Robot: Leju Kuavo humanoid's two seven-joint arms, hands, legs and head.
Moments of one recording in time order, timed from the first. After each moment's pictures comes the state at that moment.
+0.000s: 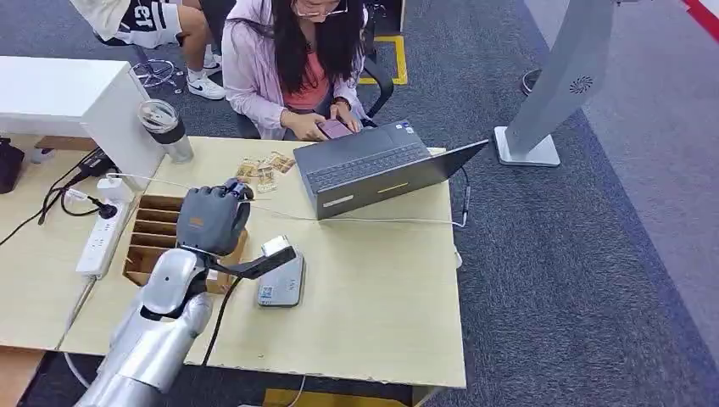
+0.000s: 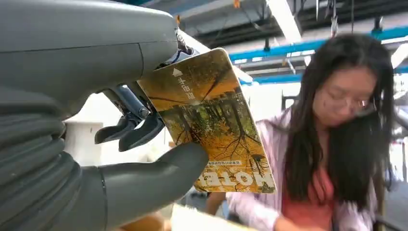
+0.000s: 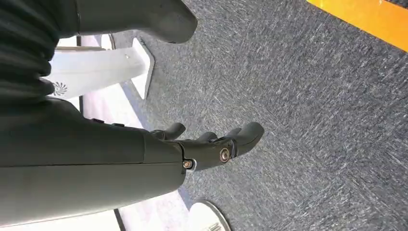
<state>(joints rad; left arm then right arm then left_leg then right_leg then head) -0.56 -0.06 -0.49 -0.95 -1.28 0.46 -0.04 -0.05 0.02 0.01 -0.18 0.57 -0.12 0.28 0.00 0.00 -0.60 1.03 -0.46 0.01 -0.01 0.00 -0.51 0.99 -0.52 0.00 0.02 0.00</state>
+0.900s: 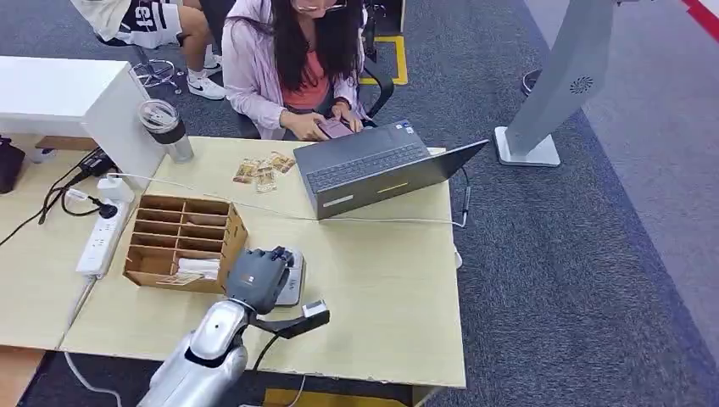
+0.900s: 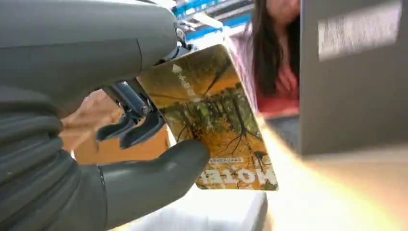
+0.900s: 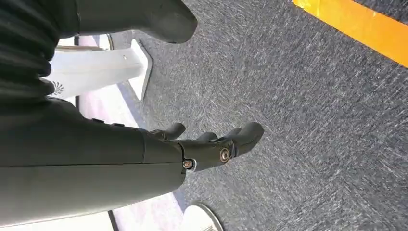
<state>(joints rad) -0.46 -0.14 -0.56 -0.73 -1.39 0.45 -0.03 -0.05 0.03 0.00 -0.18 0.58 -0.11 0.27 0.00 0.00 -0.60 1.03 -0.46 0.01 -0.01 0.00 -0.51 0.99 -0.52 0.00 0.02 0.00</state>
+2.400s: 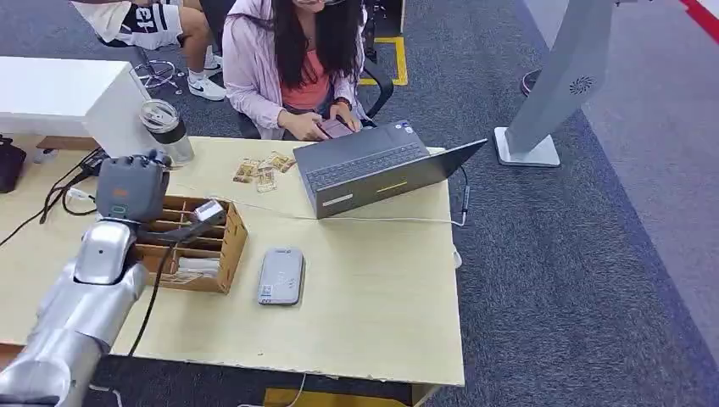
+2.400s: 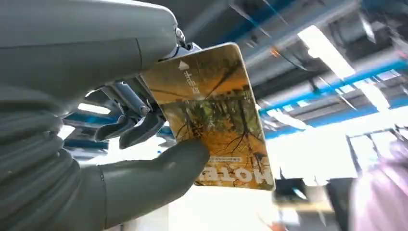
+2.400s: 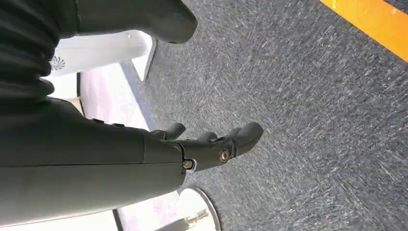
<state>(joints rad) -0.83 0.09 -0.34 -0.63 -1.51 0.69 -0.02 -0.05 0.03 -0.02 -0.18 0.71 -0.08 0.26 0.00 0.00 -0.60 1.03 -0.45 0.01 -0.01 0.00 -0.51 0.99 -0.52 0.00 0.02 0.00</state>
